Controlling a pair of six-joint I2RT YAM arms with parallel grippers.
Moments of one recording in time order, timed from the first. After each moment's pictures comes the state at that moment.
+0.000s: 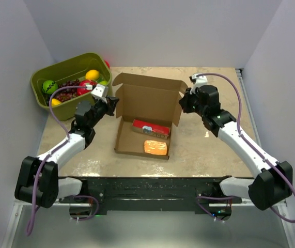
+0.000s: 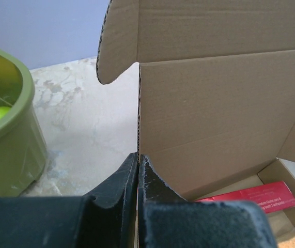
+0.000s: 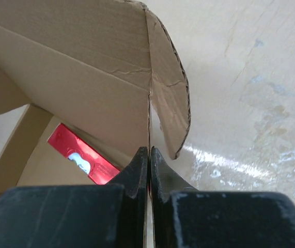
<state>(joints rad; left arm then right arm) -0.25 1.24 0.59 0.60 0.29 -0.13 0.41 1.22 1.00 -0.20 -0.02 0.24</state>
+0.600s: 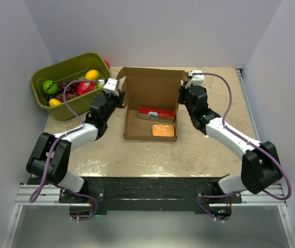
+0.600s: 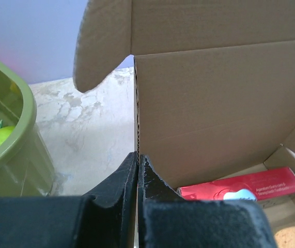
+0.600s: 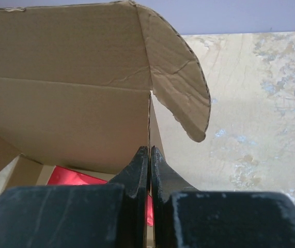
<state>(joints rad) -0.37 1.51 0.74 0.72 0.02 -0.09 0.47 1.42 0.99 0.20 0.30 0.24</state>
